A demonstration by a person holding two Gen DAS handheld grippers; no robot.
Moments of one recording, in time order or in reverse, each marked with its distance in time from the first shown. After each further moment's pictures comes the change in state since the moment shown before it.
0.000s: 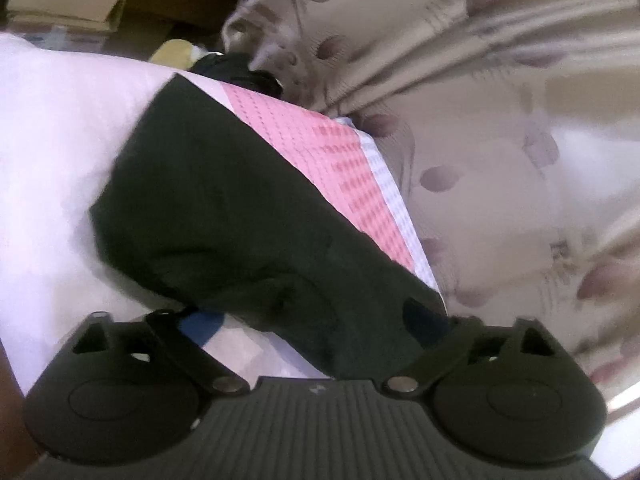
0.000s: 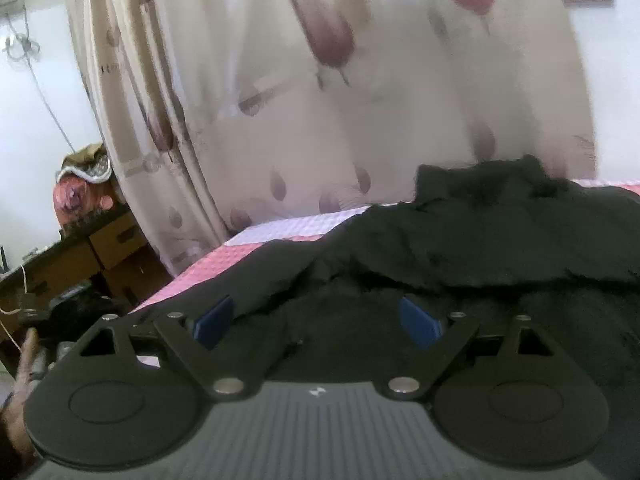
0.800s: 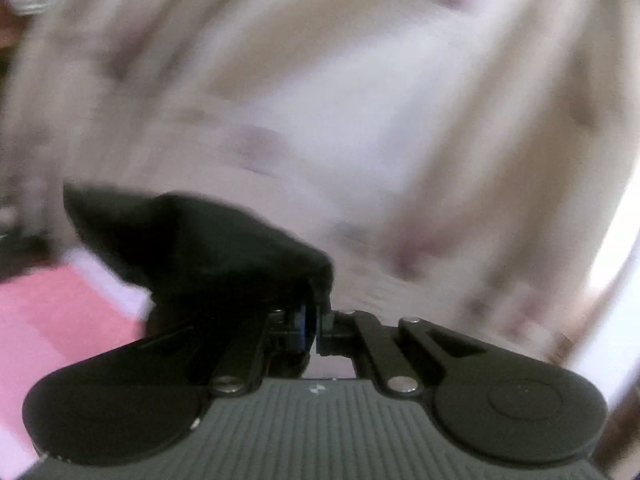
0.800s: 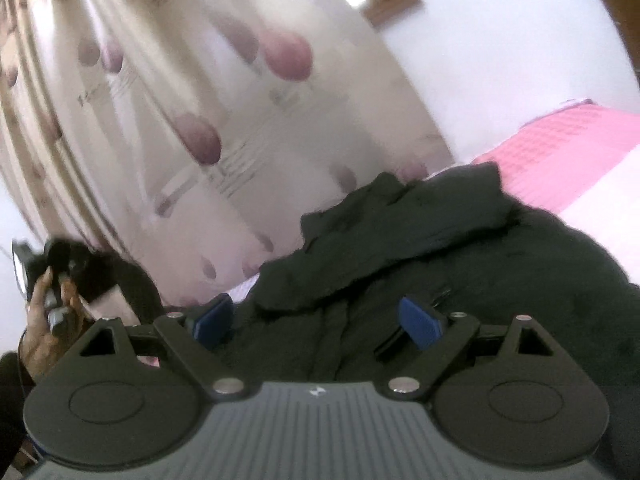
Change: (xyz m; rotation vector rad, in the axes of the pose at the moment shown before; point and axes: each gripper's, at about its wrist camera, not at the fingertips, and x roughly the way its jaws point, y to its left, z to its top) left arm 0.012 -0.349 -0.083 0.612 -0.165 -0.318; right arm -0.121 -0.094 -0.023 0.338 -0.200 -0.152
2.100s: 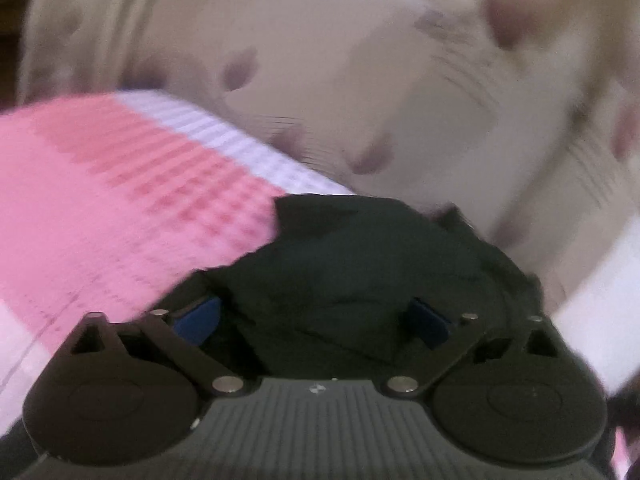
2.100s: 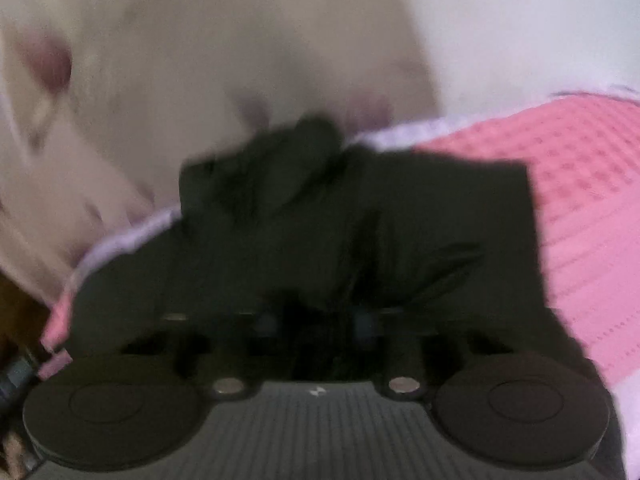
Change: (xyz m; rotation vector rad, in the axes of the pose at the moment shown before) left arm 0.067 0.102 -0.182 -0.018 0.216 0.225; right arm 0.255 -0.058 0.101 -0.142 0.411 -0.205
